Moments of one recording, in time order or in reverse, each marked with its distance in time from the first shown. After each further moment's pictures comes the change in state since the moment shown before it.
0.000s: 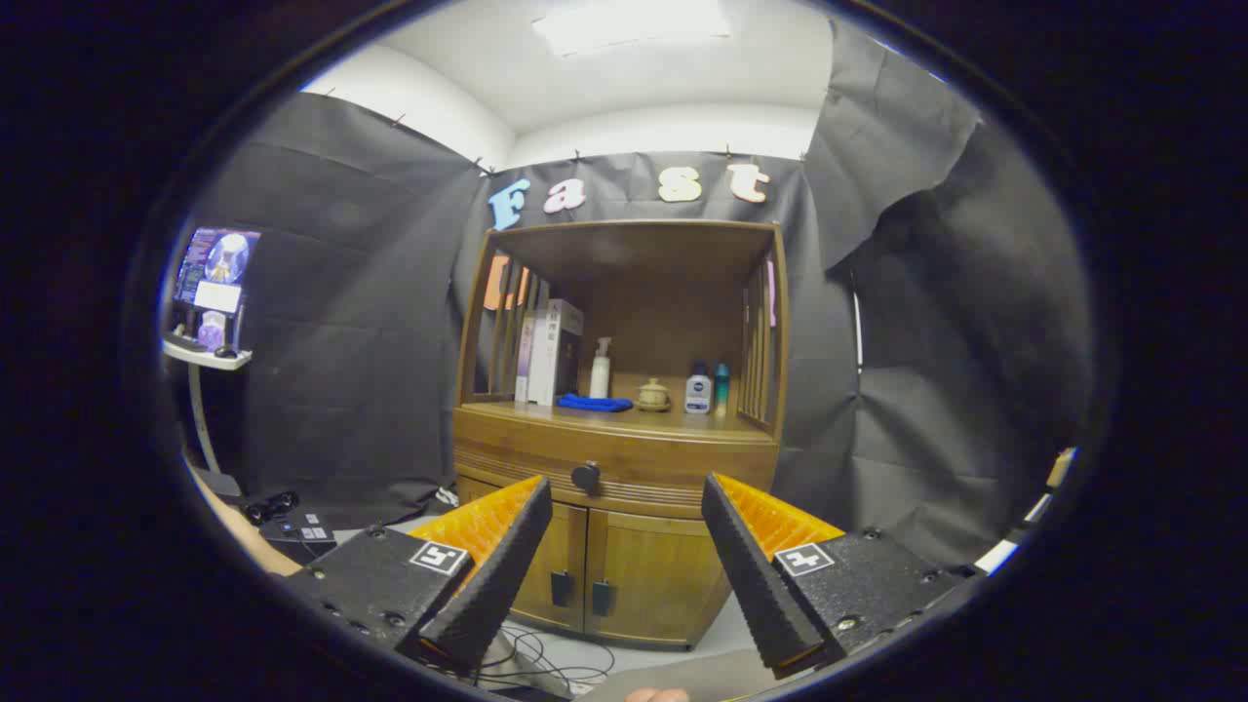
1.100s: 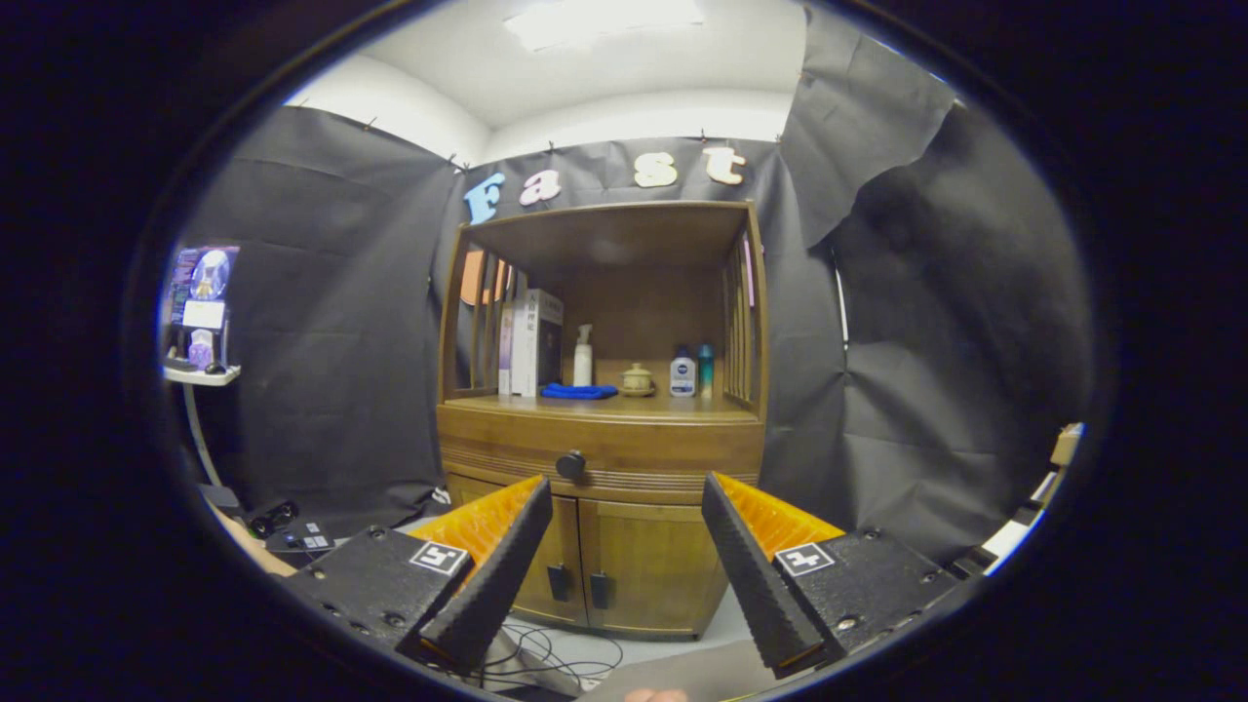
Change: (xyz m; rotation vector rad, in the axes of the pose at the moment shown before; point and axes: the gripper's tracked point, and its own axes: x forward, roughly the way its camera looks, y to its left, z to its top) arm 0.002 -0.006 -0.012 0.058 0.037 -0.031
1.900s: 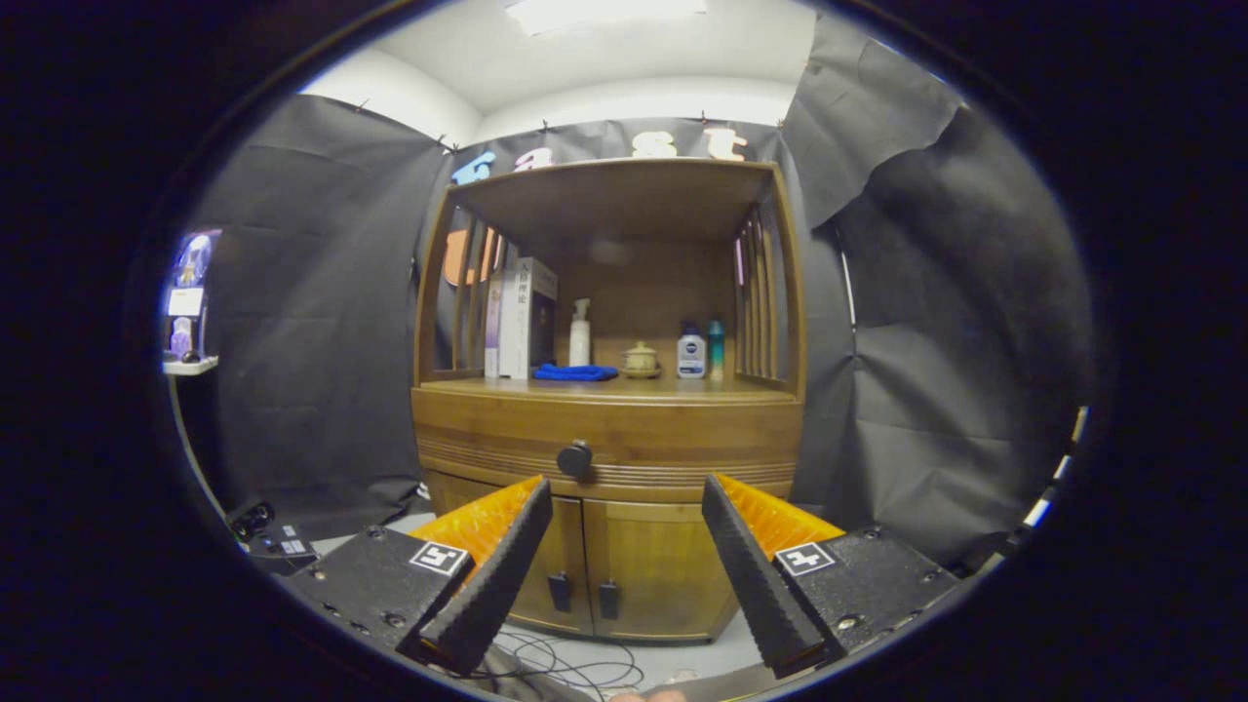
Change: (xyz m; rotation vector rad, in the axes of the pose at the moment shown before) arm 0.103 0.043 -0.031 -0.013 0.034 -0.027
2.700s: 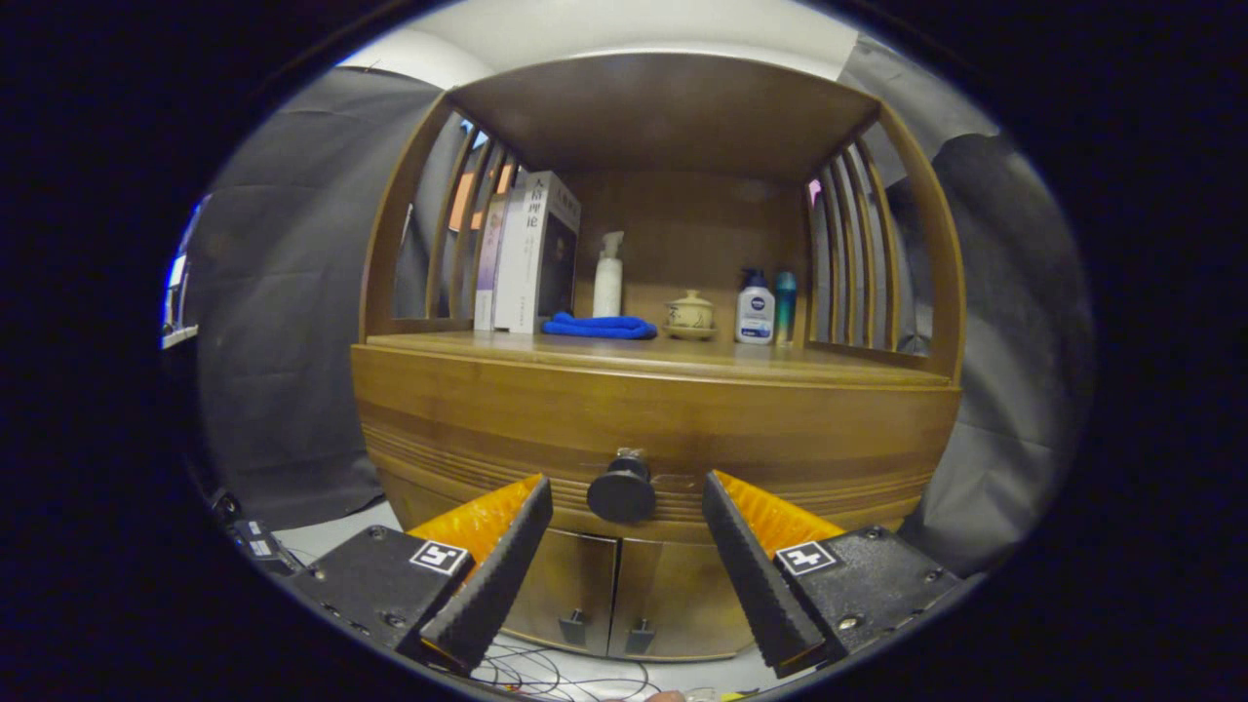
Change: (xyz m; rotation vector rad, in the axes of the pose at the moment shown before) arm 0.171 0.041 -0.044 -0.057 0.125 -0.009
